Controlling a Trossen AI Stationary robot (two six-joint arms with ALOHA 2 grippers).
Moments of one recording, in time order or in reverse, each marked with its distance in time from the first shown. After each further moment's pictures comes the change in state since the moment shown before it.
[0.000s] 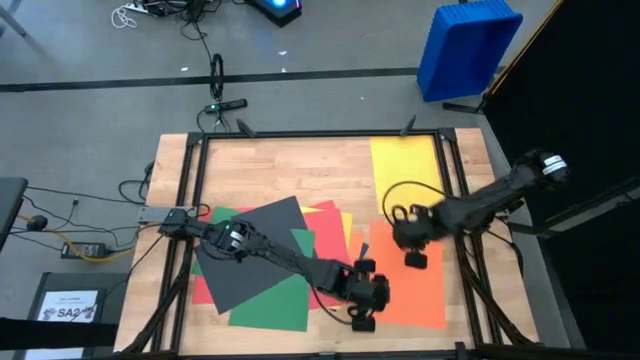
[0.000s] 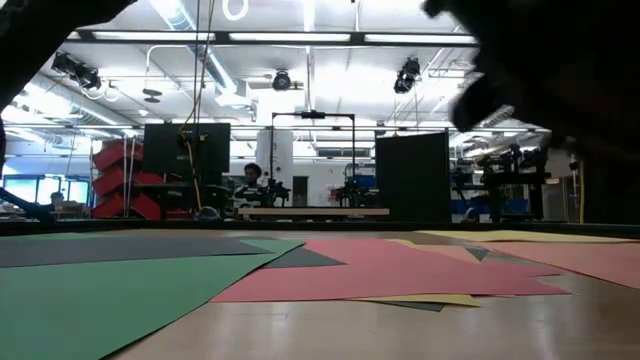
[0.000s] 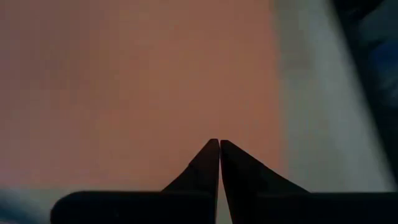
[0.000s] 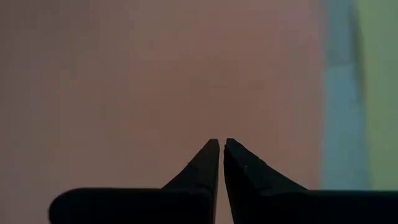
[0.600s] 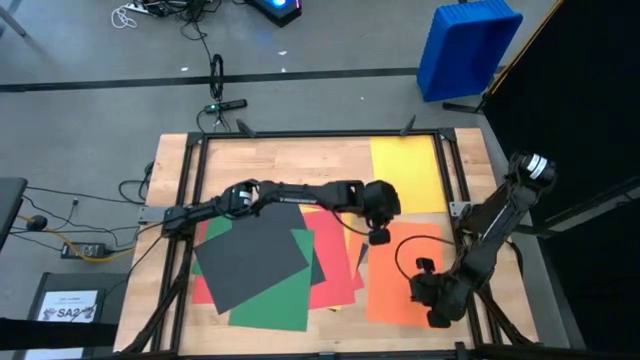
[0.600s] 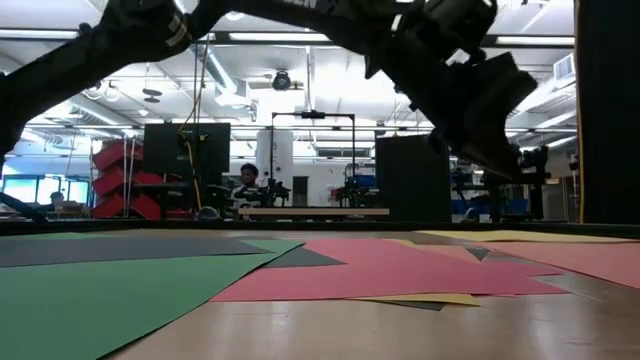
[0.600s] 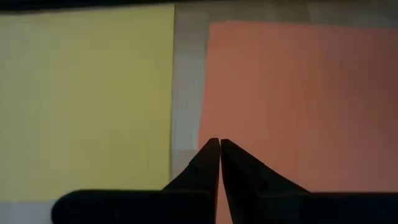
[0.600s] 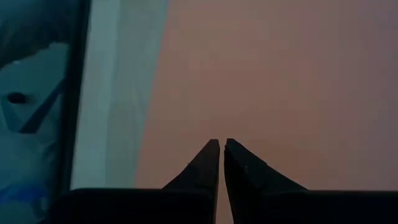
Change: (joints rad) left arm 0.400 -0.005 0.000 0.136 0.175 0.287; right arm 0.622 0.168 0.003 0.449 0.171 0.385
